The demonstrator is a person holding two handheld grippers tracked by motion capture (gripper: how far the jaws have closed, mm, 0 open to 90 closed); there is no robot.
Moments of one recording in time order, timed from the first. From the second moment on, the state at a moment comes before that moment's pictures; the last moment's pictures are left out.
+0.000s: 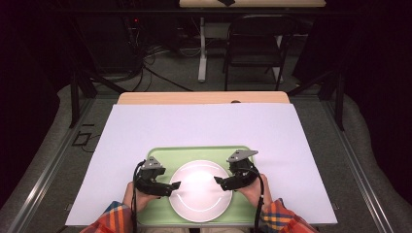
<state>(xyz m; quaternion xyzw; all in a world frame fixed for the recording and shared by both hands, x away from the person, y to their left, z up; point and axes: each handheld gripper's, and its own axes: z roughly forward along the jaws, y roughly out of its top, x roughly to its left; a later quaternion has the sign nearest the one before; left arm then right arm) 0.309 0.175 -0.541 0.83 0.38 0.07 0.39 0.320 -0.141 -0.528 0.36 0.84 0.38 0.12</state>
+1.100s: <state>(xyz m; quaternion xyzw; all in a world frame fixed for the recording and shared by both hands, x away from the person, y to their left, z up) 0.259 0.211 -0.497 0.82 0.33 0.19 0.43 0.268 -0.209 -0.468 0.35 0.79 0.45 0.22</state>
